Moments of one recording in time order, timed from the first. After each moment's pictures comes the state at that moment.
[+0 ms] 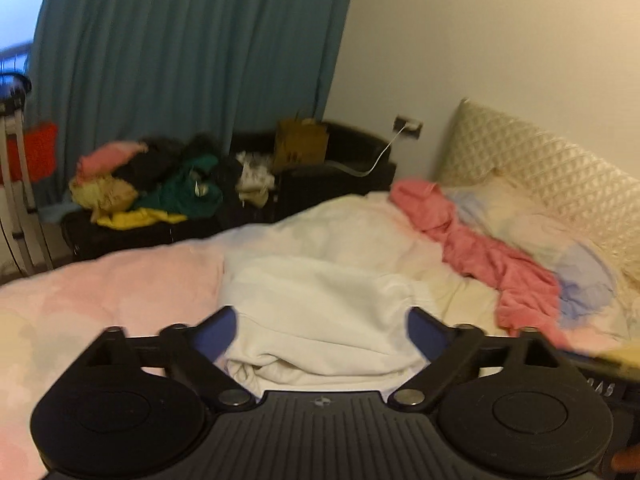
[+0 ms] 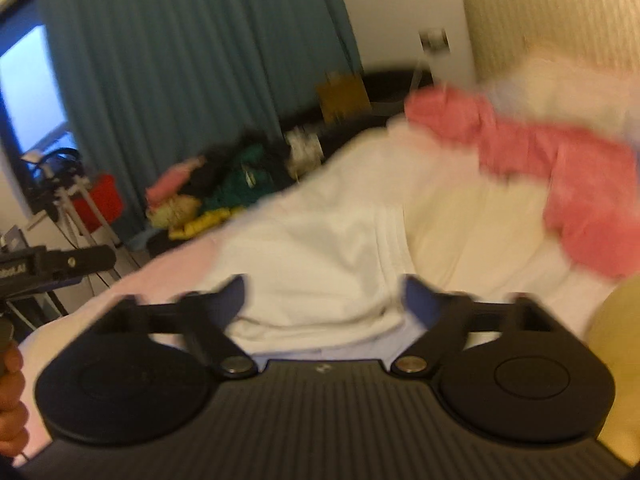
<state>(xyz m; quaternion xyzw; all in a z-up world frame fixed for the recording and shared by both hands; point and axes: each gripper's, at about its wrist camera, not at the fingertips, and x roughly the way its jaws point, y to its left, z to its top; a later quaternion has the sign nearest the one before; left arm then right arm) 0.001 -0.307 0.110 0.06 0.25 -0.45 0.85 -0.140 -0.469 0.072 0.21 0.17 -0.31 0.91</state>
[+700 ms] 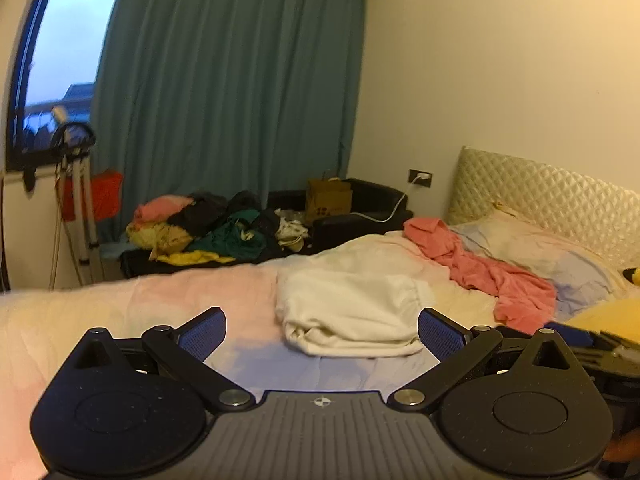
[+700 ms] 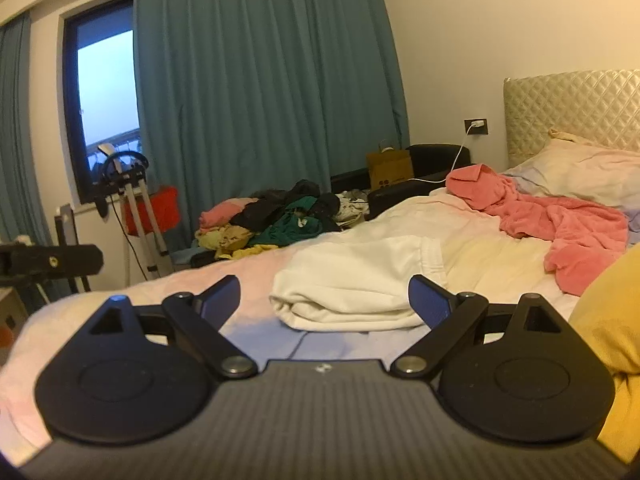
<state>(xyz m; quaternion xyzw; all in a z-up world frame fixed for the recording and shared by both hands) -0.144 -0.123 0.116 0.03 0.17 -0.42 0.89 -0.214 -0.323 0.056 0.13 0.10 -0.28 0.95</state>
